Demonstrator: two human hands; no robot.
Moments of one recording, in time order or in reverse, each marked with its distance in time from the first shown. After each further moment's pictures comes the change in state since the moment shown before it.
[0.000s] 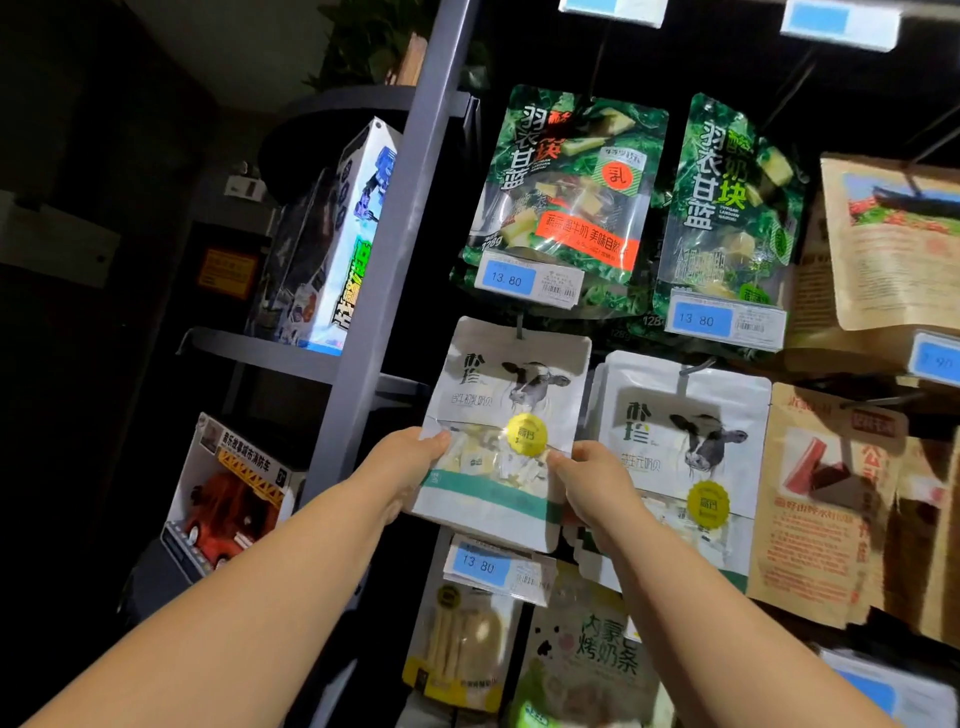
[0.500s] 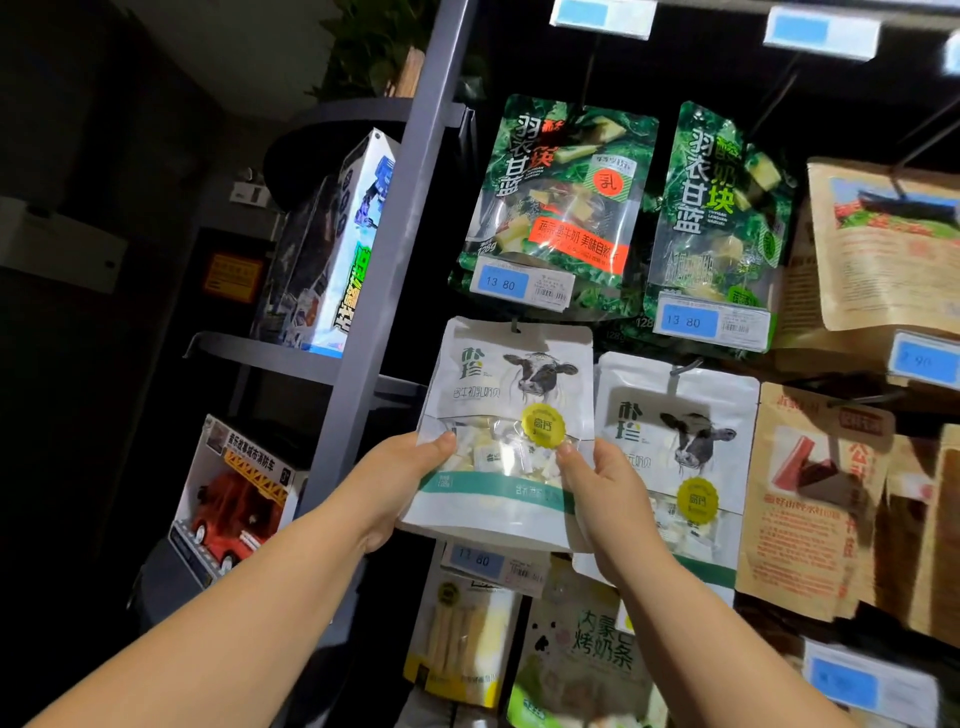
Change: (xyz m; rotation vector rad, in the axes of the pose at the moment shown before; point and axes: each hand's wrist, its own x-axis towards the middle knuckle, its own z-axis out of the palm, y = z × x) left_hand -0.054 0.006 -0.007 -0.106 -0.165 0.097; right_hand -0.044 0.005 -0.015 0.234 0.083 -0.253
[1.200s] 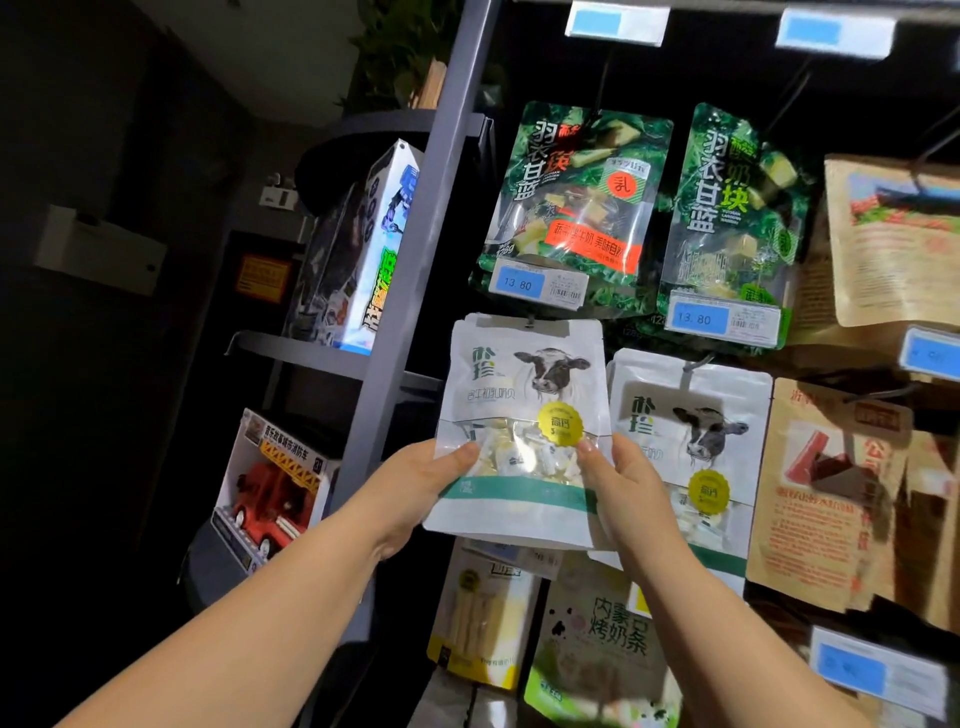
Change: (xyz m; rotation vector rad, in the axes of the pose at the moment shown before) left_hand -0.033 0.001 0.003 0.019 -0.025 0.006; right_hand -0.017 -0.006 -0.009 0.061 -0.047 -0.036
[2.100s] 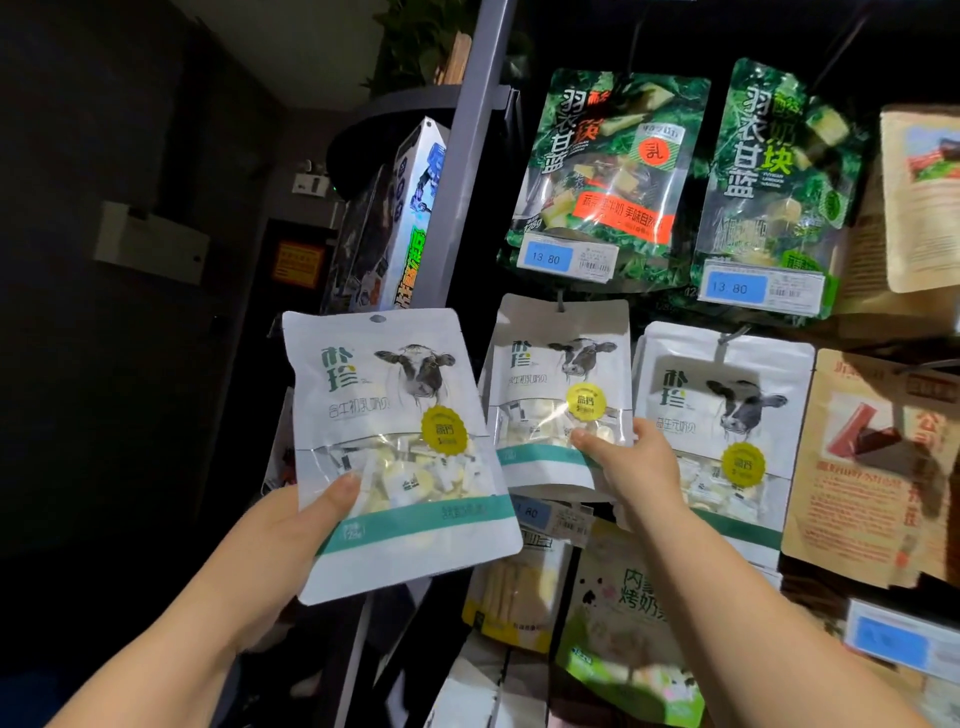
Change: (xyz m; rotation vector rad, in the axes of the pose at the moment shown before) left_hand -0.124 -0.002 -0.053 0.142 0.307 0.031; right_hand 0.018 0.012 0.016 -0.032 0.077 0.300
